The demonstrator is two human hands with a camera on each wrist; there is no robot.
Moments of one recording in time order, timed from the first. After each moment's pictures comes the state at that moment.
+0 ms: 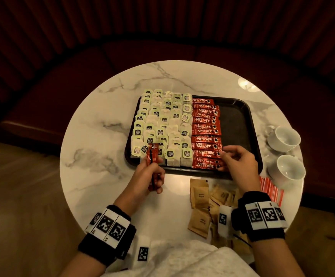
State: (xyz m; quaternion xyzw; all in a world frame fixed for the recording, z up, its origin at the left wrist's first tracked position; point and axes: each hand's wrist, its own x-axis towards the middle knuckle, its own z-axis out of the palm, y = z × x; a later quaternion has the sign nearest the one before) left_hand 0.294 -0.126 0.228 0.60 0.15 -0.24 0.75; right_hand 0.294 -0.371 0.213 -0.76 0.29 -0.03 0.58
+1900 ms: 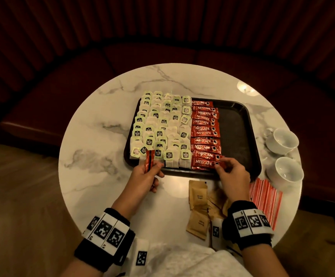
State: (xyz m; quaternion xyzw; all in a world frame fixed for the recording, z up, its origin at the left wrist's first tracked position) left_hand 0.292 -0.126 0.224 0.70 0.14 -0.18 0.68; right_hand 0.282 -0.366 0.167 -0.85 0.30 -0.04 0.43
